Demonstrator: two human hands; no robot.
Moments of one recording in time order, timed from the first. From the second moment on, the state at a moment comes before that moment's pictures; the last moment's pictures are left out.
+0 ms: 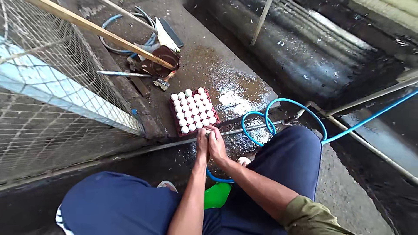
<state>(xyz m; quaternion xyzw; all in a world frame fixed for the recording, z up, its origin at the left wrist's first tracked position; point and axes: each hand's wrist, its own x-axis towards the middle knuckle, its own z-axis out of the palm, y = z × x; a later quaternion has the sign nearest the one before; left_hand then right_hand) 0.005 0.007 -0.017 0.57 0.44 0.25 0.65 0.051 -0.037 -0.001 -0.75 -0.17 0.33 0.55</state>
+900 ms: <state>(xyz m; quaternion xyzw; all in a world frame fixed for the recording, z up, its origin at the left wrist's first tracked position) 0.006 0.004 -0.004 0.57 0.43 0.22 0.66 0.065 -0.030 0.003 -0.75 -0.13 0.35 0.55</state>
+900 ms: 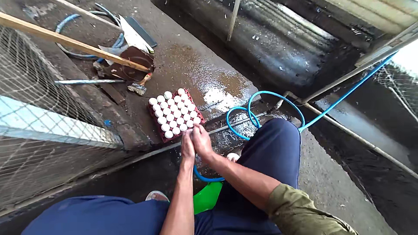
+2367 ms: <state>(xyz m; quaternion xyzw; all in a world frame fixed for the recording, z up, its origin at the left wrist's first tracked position) 0.001 0.009 -0.003 0.56 0.42 0.21 0.68 0.070 -0.025 0.001 -0.75 -0.09 0.35 0.55</state>
